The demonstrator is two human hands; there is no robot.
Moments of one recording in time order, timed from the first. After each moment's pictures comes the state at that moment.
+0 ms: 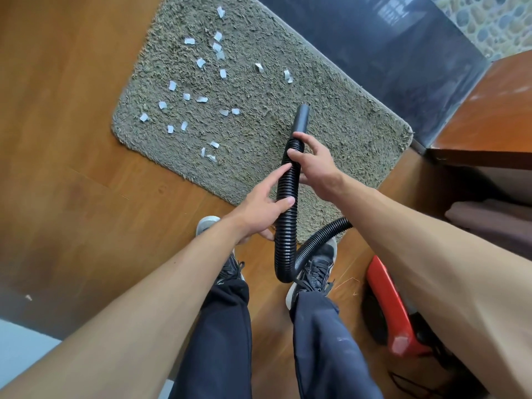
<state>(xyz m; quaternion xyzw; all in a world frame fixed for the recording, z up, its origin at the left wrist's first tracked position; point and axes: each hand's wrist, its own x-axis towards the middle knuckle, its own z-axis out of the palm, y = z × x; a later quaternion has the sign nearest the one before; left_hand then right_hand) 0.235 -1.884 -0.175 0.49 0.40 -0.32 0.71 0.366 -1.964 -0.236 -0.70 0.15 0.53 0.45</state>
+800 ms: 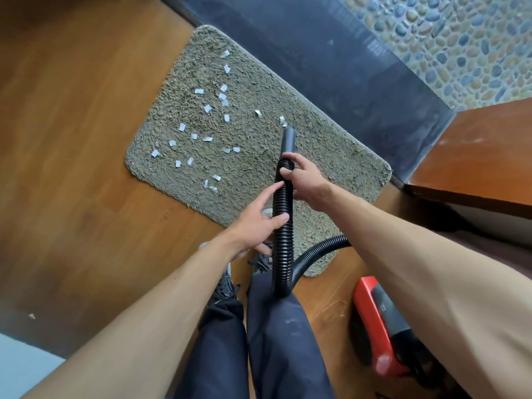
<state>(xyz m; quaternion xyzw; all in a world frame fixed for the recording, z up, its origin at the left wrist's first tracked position) 0.266 -1.850 -0.138 0.45 0.42 -0.29 0.73 0.407 -1.916 -0.193 -0.71 0.13 0.58 0.38</state>
